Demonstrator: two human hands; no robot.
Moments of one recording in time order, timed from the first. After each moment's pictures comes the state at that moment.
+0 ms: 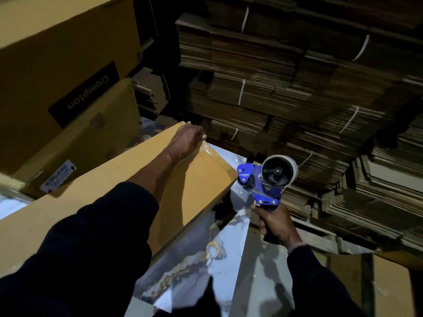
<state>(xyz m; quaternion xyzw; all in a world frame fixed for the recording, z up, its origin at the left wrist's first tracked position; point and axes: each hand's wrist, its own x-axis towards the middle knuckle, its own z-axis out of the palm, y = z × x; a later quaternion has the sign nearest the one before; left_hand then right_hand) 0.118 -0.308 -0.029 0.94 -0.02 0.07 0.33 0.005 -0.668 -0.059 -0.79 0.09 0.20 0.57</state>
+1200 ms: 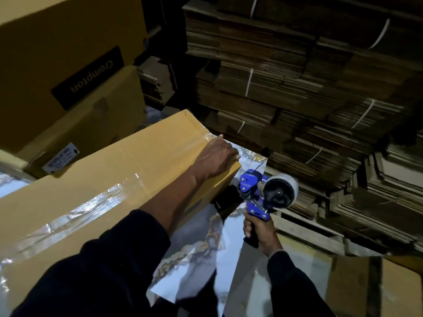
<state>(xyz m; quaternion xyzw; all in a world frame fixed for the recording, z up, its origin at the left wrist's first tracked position) 0.073 -0.409 -0.050 0.96 -0.17 0.12 0.18 -0.028 -0.664 -0.141 -0.64 0.18 0.28 0.69</state>
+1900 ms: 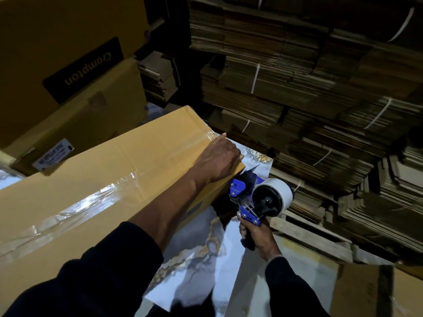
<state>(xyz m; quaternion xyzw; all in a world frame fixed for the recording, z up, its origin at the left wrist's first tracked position) 0.074 -0.415 -0.057 0.97 -0.16 0.11 0.12 -0.022 -0.653 -0.158 -0.69 0.14 0.30 0.64</state>
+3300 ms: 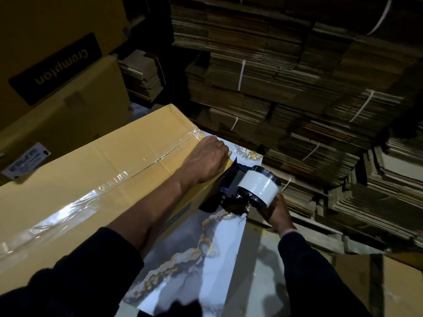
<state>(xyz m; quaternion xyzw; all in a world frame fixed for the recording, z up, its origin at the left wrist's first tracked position) 0.071 -0.418 -0.053 0.97 -0.16 0.11 0.11 0.046 -0.704 -0.133 -0.90 0.03 0.17 0.40</state>
